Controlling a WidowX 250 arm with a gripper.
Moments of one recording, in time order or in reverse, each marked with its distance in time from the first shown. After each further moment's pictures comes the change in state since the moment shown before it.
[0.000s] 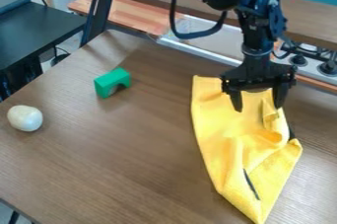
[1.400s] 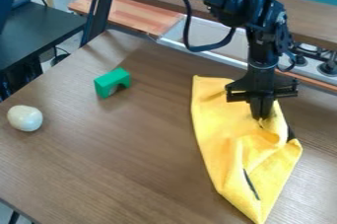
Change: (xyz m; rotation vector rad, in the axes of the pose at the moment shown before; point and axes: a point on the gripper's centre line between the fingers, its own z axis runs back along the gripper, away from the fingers) arm -0.001 -0.004 -0.025 0.028 0.009 0.022
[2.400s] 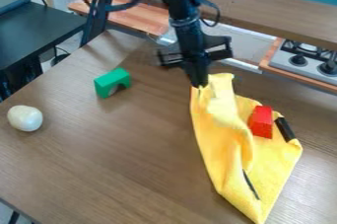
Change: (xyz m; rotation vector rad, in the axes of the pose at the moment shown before) arm 0.014 0.092 0.080 -0.084 0.007 -0.006
